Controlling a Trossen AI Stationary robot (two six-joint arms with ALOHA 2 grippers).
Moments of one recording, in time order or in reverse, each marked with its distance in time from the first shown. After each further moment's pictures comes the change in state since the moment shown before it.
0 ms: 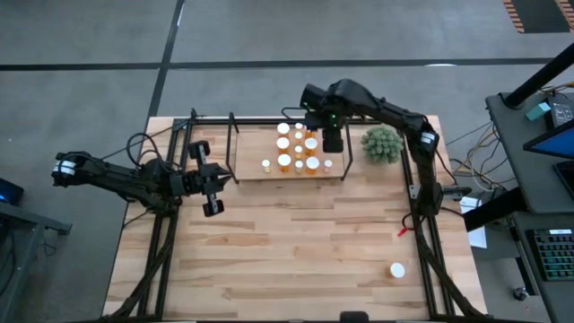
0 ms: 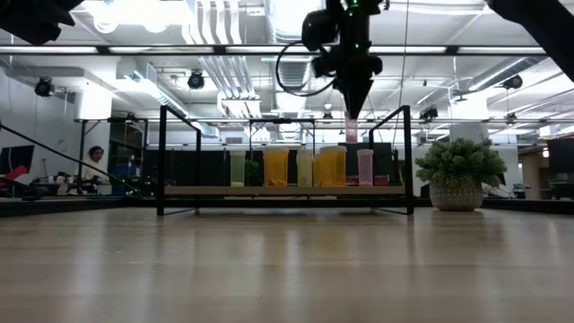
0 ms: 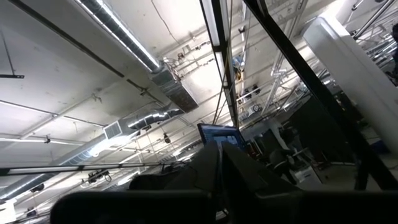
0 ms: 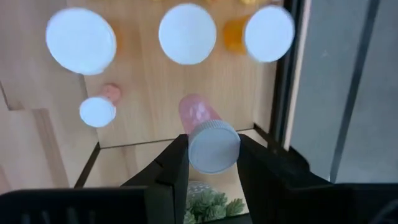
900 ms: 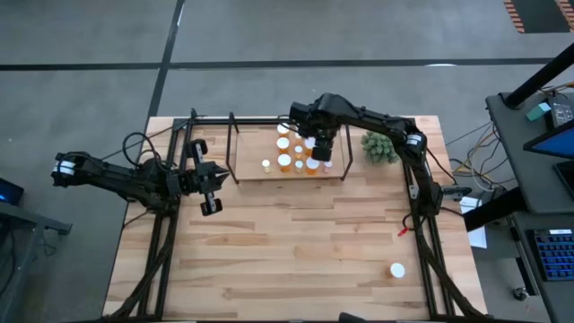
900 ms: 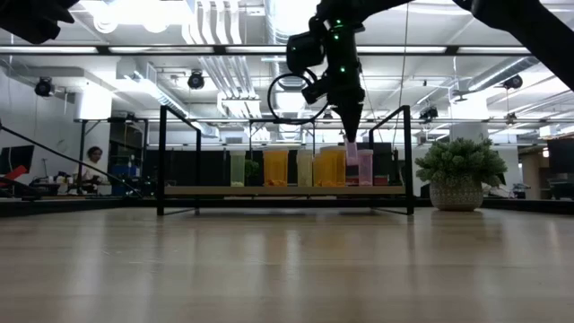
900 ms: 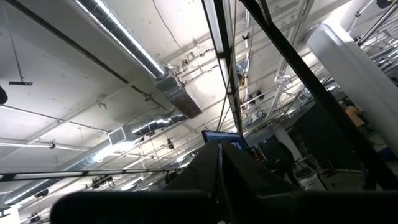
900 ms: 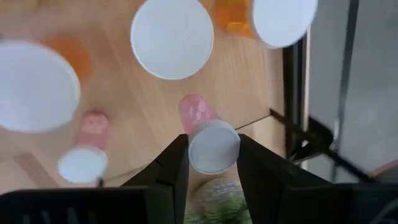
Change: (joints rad) left arm 0.000 -0.011 0.002 0.022 0.000 0.005; right arm 0.057 0.101 -0.039 0.015 0.133 0.311
